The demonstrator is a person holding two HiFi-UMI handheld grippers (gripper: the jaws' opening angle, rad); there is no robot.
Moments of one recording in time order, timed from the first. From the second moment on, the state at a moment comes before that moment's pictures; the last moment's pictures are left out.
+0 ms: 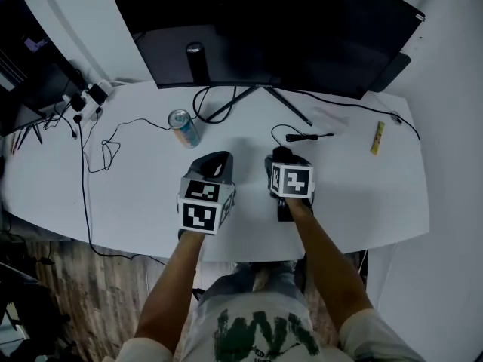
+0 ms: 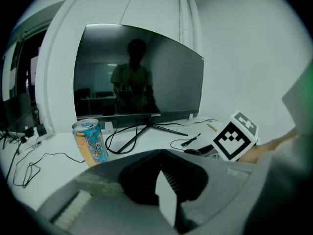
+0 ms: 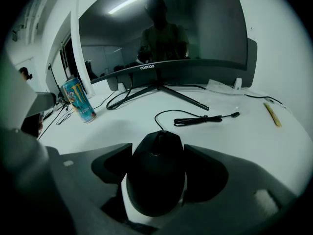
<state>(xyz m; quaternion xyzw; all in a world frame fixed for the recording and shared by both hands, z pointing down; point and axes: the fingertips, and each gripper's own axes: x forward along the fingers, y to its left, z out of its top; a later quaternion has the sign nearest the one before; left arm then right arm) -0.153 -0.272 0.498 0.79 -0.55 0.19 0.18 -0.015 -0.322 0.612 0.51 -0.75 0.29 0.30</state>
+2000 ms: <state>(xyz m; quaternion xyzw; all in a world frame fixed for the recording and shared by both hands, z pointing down) -0.045 -0.301 0.362 0.81 -0.57 0.14 0.09 0.129 -0.330 0.341 0.51 -0.85 0.11 0.13</state>
